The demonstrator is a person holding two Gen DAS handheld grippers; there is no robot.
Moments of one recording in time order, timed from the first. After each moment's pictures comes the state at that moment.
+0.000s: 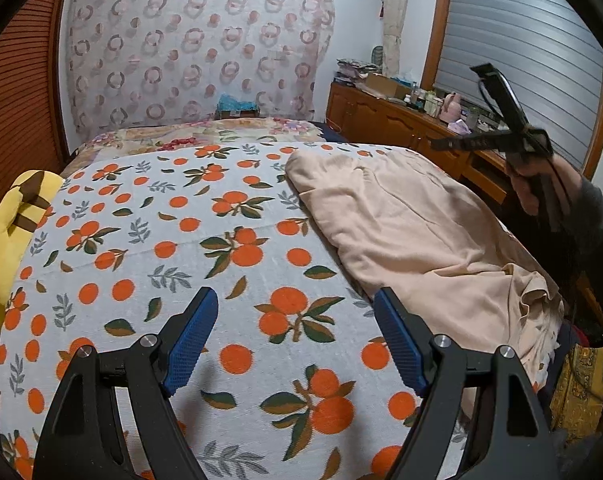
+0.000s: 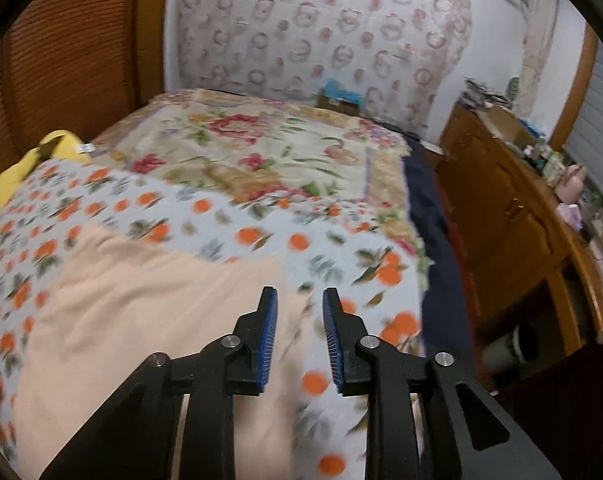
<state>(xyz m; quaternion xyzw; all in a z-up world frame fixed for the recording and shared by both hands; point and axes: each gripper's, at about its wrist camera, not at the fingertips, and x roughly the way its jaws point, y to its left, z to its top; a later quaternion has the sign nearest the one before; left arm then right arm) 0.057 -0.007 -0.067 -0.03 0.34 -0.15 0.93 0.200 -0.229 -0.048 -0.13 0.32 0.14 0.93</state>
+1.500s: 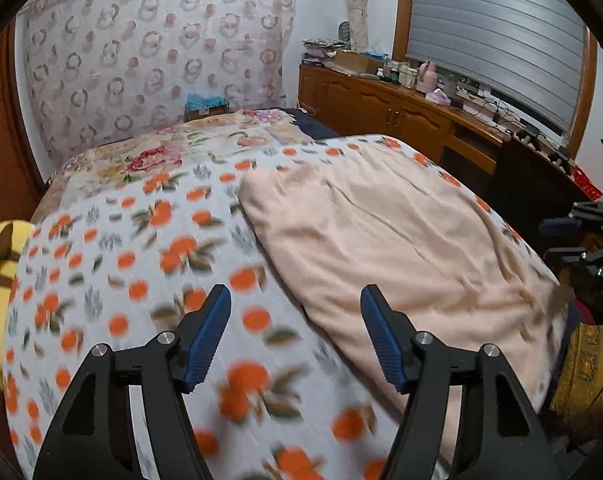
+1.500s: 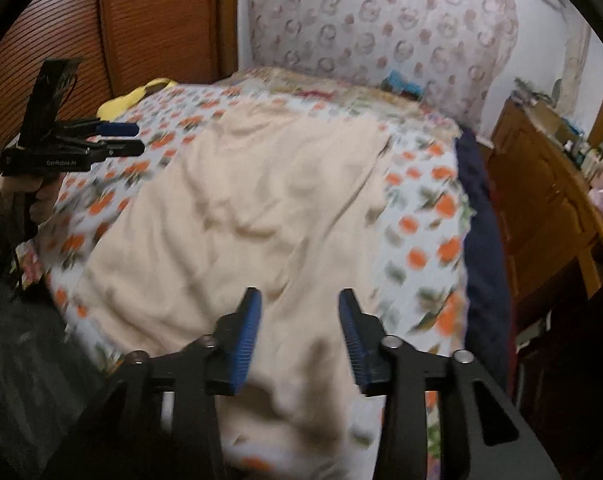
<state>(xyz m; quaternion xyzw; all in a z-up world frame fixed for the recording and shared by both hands) 0.121 -0.054 -0.045 0.03 0.36 -0.19 0.91 0.005 -0.298 -0.052 -0.15 0.34 0.21 0.91</state>
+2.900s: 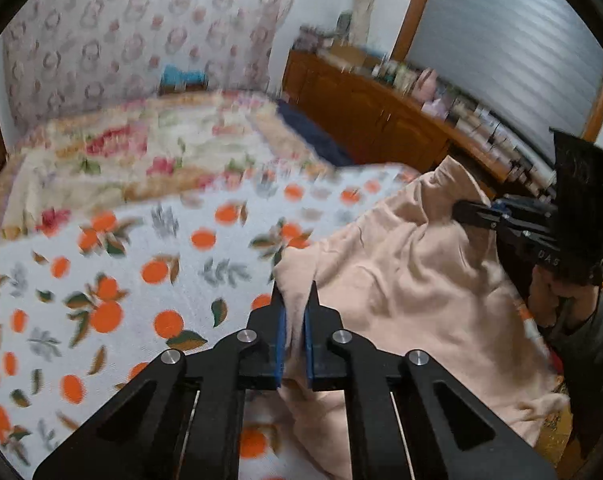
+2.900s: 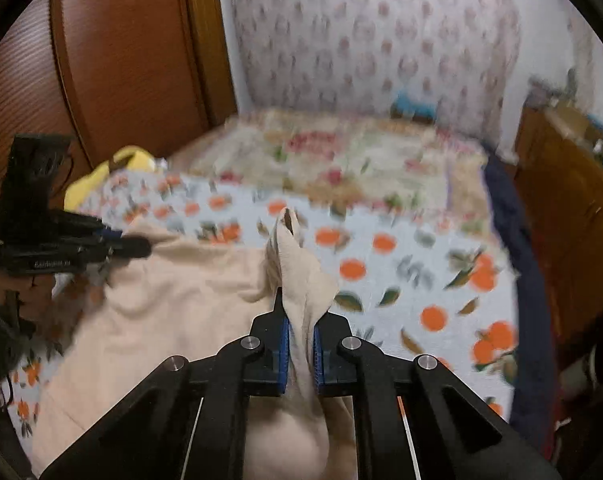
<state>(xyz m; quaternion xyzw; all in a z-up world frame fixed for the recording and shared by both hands) 0.232 -0.059 -0.030 -0.04 0.38 -0.24 0.89 0.191 -0.250 -0.036 -0.07 0.26 0.25 0.93</state>
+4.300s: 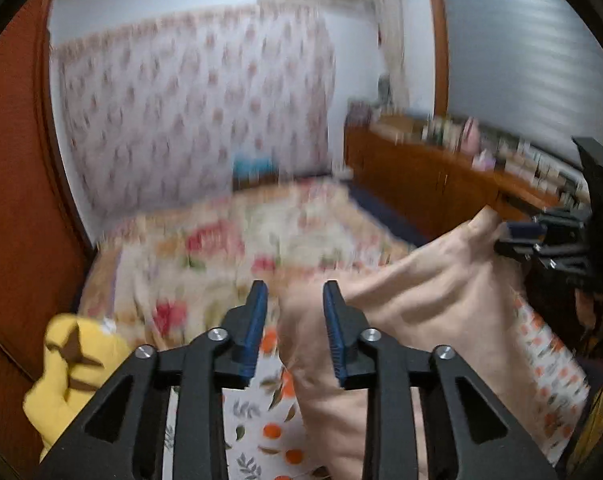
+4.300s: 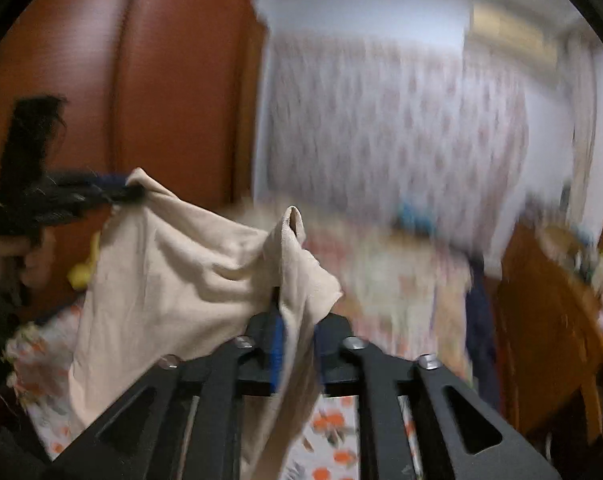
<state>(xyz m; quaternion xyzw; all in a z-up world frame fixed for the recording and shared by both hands) 0.238 0.036 0.060 0.04 0.29 -0.12 0.95 0.189 -0.197 0.062 -0.13 0.22 0.22 0.94</state>
